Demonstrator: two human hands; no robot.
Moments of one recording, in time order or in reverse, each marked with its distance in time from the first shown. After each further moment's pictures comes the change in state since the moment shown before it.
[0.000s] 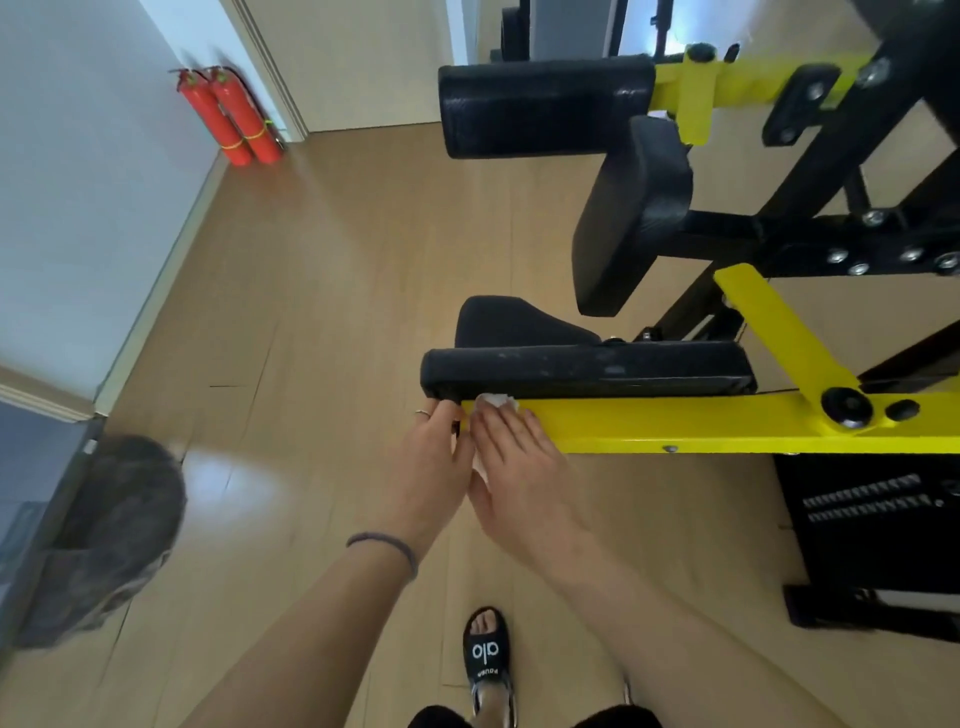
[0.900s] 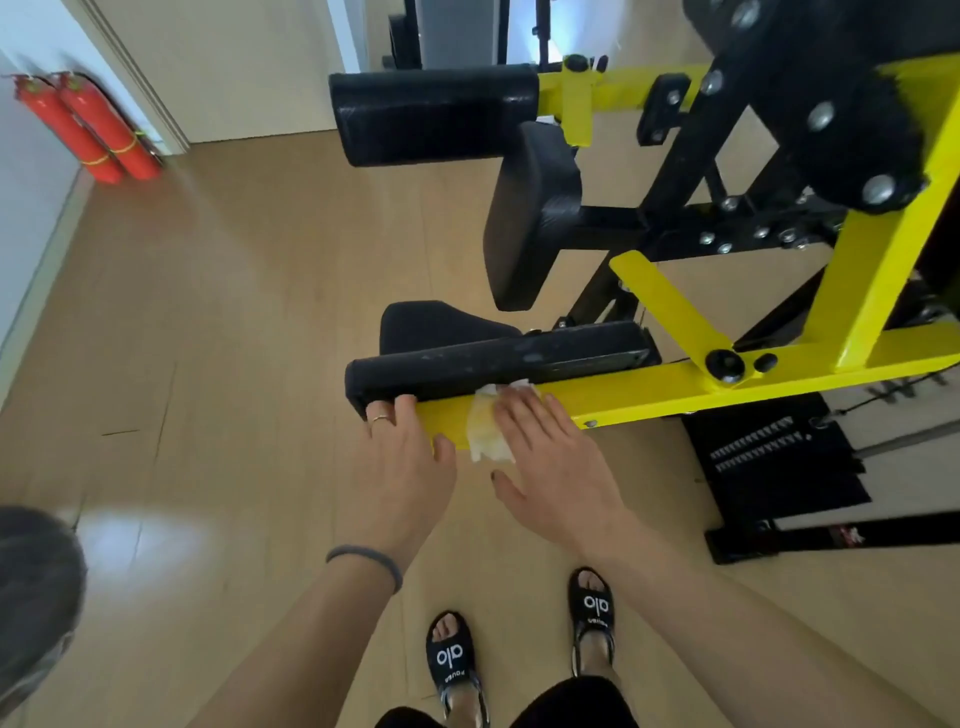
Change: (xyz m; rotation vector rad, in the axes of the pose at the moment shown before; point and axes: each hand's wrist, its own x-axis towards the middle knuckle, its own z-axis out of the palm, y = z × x) left_hand -0.004 0.033 0.007 0.173 -0.060 -0.037; right_hand -0.038 0.071 -0.021 -0.193 -0.126 0.125
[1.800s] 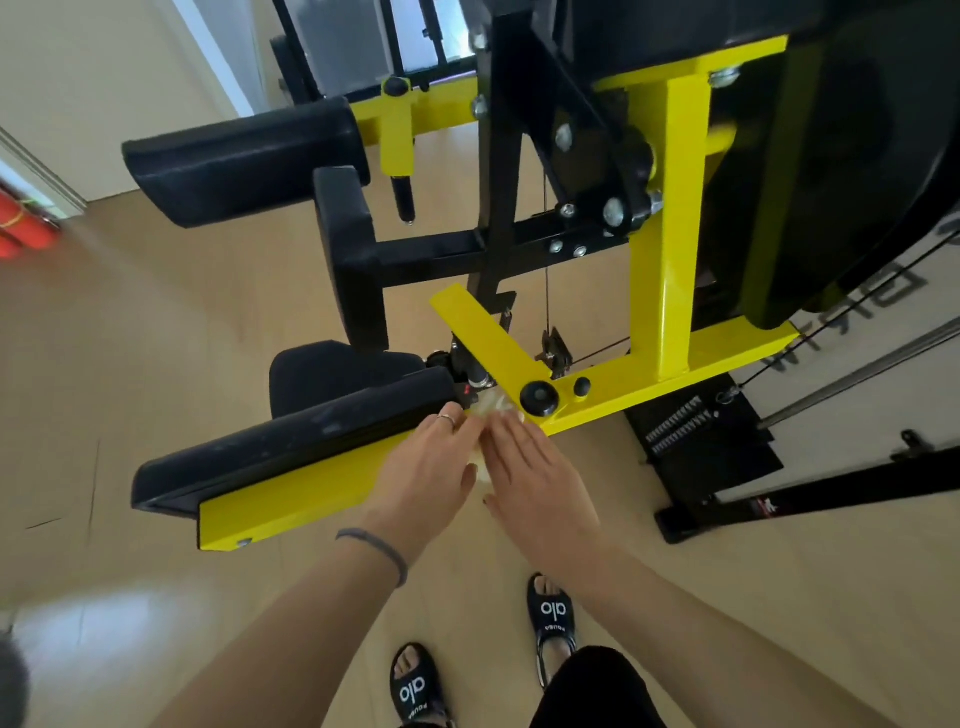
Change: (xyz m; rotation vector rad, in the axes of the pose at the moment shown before) left_hand 0.016 0.196 0.079 0.234 -0.269 0.650; right_hand -0.064 0.160 0.015 -0.173 0.100 0.109
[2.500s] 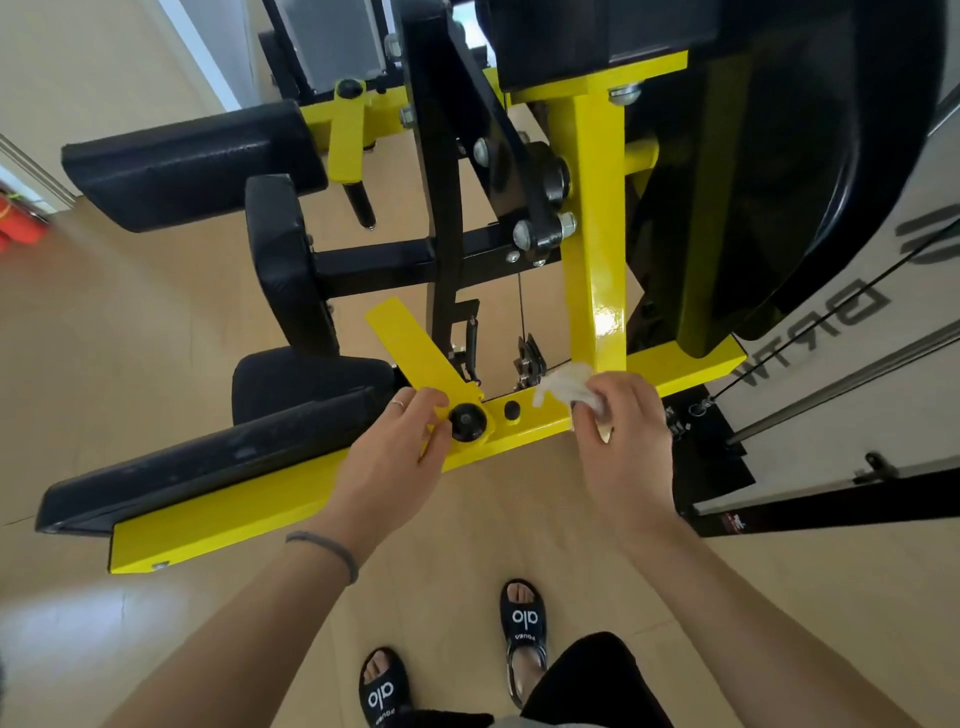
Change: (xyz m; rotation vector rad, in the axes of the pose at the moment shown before) left_hand 0.042 0.051 -0.006 -0.317 0.148 -0.141; right_hand -0.019 0.149 -0.002 0.789 0.512 0.577
